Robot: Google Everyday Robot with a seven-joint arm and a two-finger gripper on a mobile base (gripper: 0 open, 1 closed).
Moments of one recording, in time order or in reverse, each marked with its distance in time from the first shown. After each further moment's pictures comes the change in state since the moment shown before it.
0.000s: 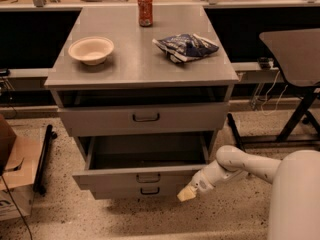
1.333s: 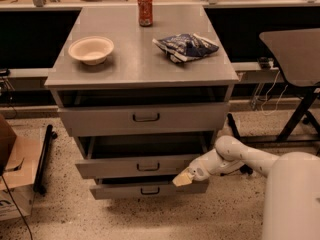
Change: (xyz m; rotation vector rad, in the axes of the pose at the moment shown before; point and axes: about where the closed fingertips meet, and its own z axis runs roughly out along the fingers) arm -0.059 -0.018 -0.010 -0.033 -0.108 -0.089
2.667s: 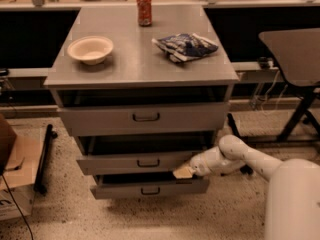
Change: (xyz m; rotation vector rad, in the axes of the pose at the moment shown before) arm -0.019 -0.027 -0.005 0.021 -0.115 -0.086
